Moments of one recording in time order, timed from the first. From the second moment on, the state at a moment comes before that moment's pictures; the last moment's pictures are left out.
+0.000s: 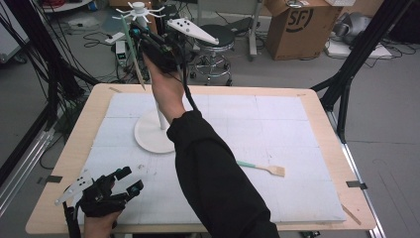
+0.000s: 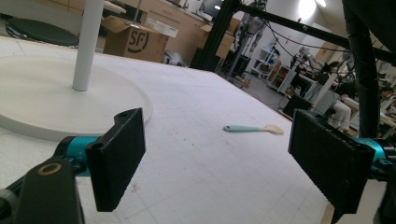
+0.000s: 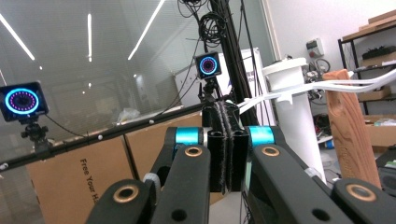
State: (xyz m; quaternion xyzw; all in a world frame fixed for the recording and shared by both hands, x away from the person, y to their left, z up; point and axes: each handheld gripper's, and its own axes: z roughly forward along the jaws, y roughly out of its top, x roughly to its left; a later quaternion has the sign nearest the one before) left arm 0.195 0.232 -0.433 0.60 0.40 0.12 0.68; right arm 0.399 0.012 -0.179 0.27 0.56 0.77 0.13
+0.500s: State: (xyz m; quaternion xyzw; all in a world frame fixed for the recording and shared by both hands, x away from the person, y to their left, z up) left arm 0.191 0.227 -0.431 0.61 0.40 0.12 0.67; right arm 0.382 -0.025 -0.198 0.28 0.58 0.75 0.14
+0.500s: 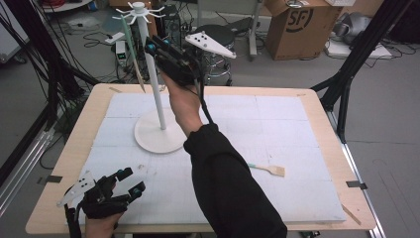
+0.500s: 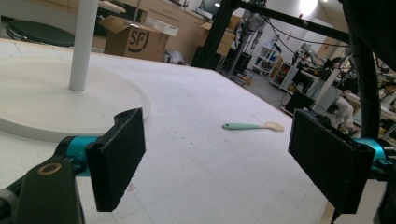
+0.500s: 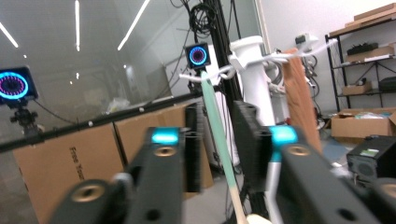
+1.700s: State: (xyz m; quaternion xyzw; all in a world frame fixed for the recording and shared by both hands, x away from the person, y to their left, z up) left arm 0.191 0.217 -0.431 0.63 0.38 0.14 0.67; right arm 0.326 -0.124 -0.263 0.27 0.61 0.73 0.13
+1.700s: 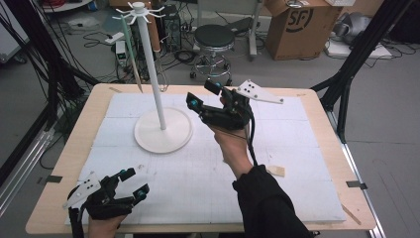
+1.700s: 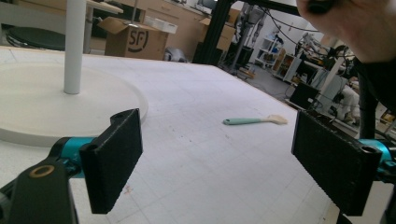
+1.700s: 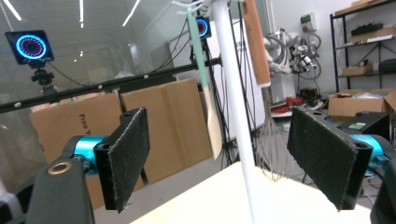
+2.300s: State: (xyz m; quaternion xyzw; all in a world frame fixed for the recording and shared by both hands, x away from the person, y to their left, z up) left arm 0.189 0.218 -0.430 0.63 0.38 0.14 0.67; right arm 0.298 -0.165 -0.299 0.30 0.63 0.71 0.14
